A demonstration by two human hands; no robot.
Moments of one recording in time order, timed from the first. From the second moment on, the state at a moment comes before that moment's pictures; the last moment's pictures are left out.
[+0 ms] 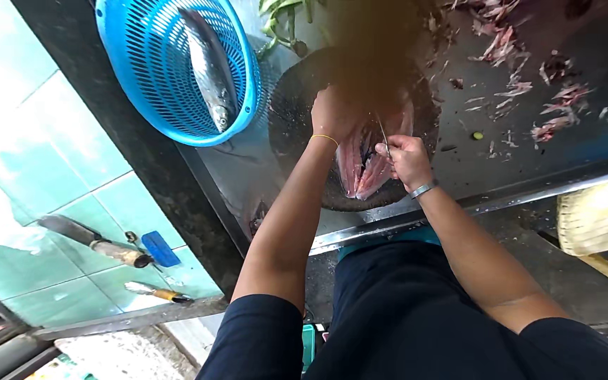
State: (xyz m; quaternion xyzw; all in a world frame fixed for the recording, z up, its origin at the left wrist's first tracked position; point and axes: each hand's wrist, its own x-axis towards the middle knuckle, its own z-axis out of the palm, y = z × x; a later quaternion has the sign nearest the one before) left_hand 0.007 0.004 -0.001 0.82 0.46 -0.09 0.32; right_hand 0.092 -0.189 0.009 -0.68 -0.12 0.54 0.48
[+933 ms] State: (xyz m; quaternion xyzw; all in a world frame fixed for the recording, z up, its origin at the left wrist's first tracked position) left_hand 0.010 0.005 -0.003 0.82 0.46 -0.10 0.31; right_hand 0.099 -0.177 0.006 -0.68 -0.12 0.55 0.47
